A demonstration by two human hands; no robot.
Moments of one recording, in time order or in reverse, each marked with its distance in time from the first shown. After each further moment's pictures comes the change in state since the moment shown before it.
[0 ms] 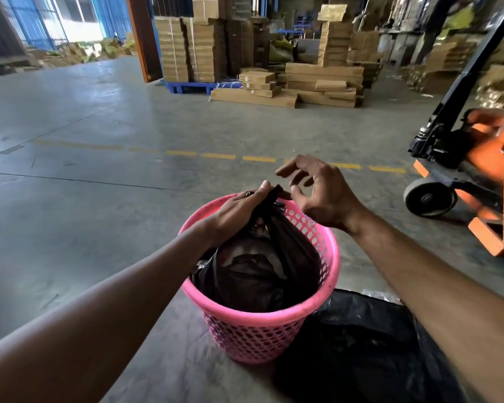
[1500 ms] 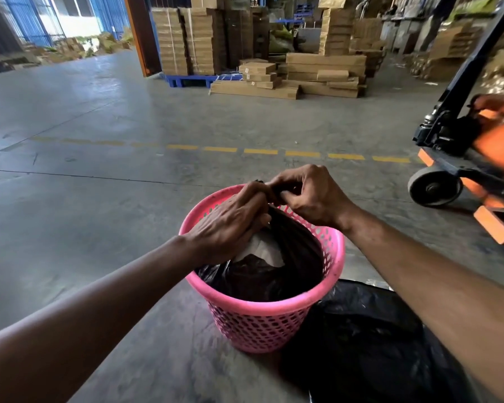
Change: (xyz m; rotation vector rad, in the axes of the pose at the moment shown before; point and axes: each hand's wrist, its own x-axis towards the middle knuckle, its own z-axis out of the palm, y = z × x) left_hand -0.039 -0.014 -0.011 1.029 0.041 0.748; right_hand -0.007 -0.007 0.022 0.194 -0.140 0.044
